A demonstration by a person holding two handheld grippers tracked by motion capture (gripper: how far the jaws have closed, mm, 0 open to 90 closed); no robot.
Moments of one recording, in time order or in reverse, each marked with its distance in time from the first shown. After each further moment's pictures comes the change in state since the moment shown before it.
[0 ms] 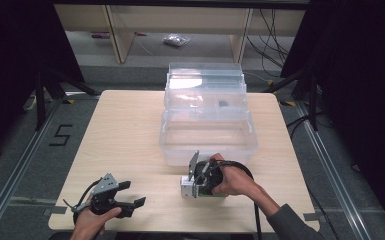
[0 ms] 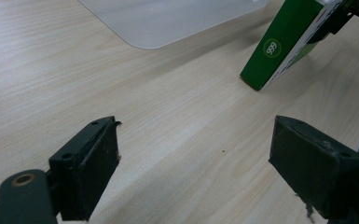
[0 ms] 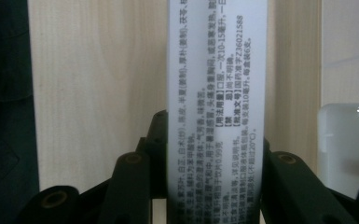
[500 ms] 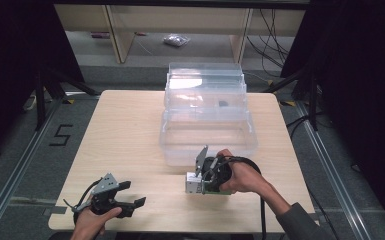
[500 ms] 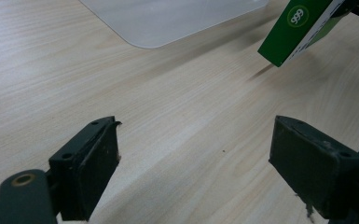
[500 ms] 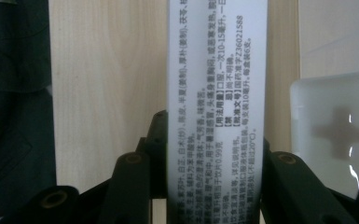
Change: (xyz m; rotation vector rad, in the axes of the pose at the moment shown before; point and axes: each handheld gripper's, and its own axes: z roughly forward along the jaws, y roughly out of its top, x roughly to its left) left arm 0.000 0.000 0.001 -0.006 -0.009 -0.006; right arm -0.002 -0.013 -0.026 -0.023 0.001 0.012
